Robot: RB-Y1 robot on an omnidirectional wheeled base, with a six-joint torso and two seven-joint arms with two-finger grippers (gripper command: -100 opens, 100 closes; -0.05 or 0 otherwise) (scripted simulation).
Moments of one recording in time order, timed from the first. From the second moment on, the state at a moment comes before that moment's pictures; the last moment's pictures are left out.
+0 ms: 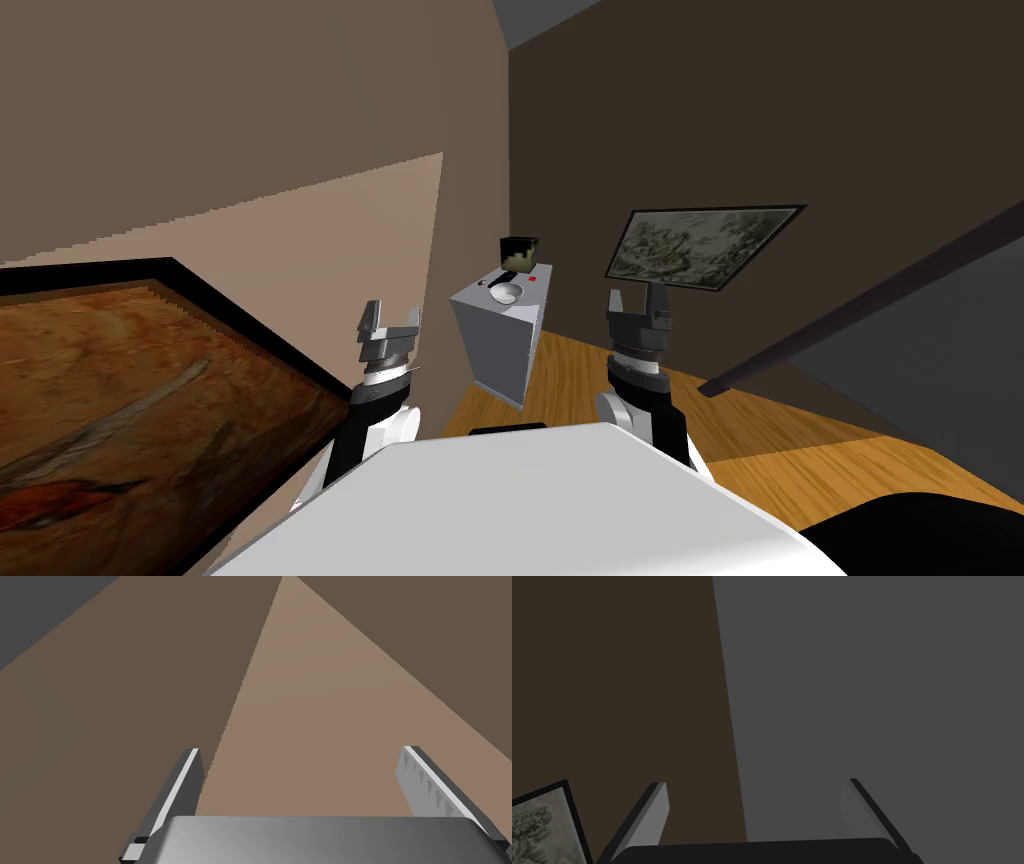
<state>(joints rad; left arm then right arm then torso) 0.49 0.03 0.01 -2.22 0.03 -0.56 0.17 0.52 0.00 -0.04 -2.38 -0.07 -0.63 0.11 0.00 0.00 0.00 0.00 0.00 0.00</state>
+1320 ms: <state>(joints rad) 0.34 0.44 0.01 -2.23 0.19 -0.38 0.33 0.52 0.00 -0.04 -2.38 -0.07 -0.63 0.11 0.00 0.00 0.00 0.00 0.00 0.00</state>
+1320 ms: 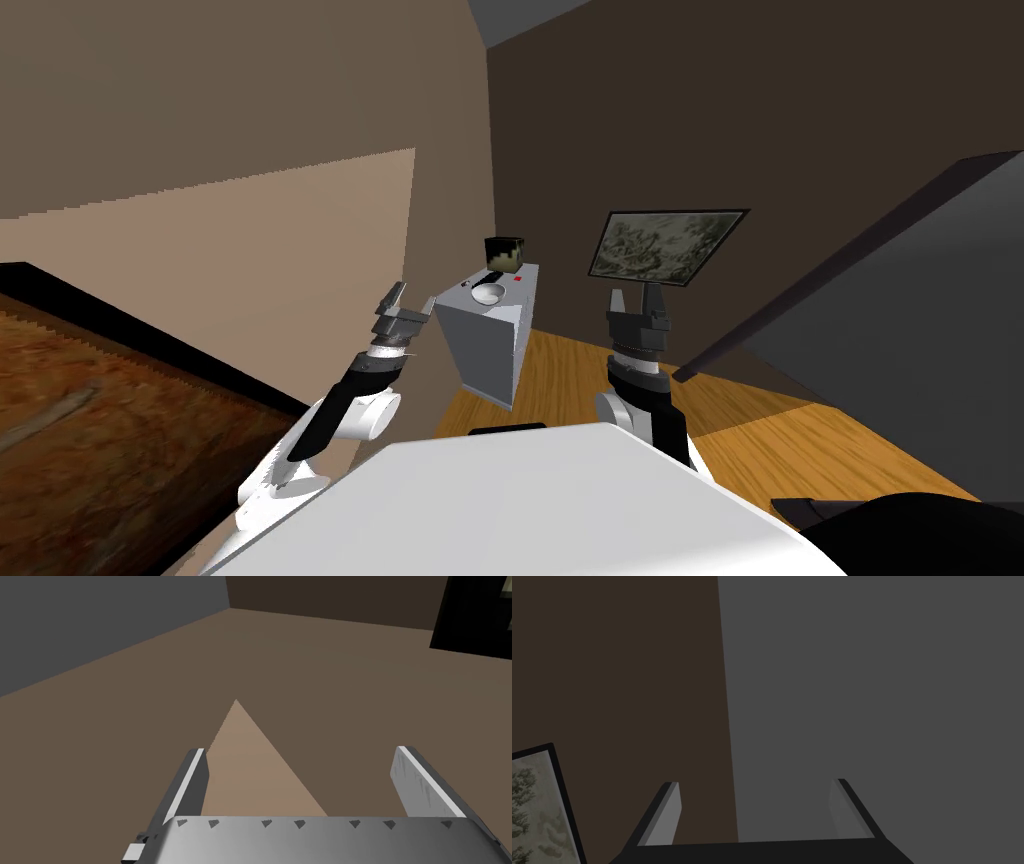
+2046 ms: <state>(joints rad) 0.27 0.65 0.00 -2.23 0.29 -0.25 0.44 0.52 0.00 -0.04 -2.38 -0.07 -0.63 0.11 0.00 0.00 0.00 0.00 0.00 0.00</state>
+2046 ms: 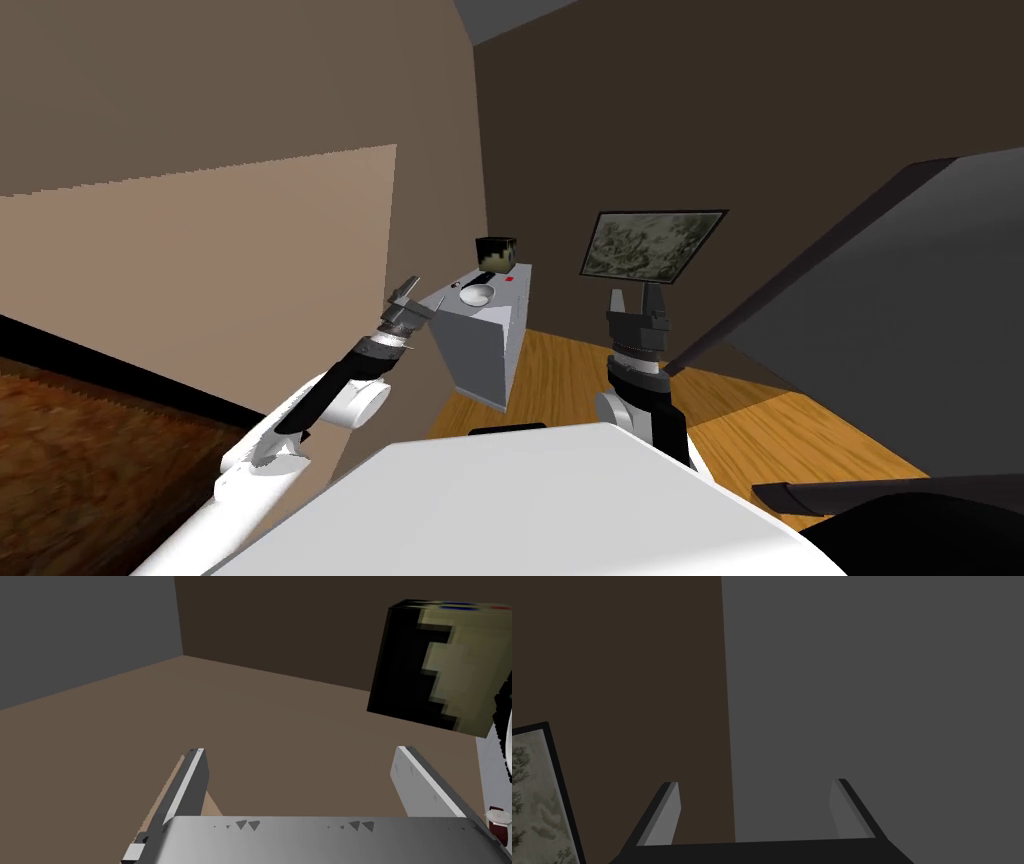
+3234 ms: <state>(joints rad) 0.17 1.02 -0.01 -2.23 0.49 0.00 0.65 0.52 0.00 -0.04 -2.38 -0.07 -0.63 0.11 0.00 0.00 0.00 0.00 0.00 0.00</state>
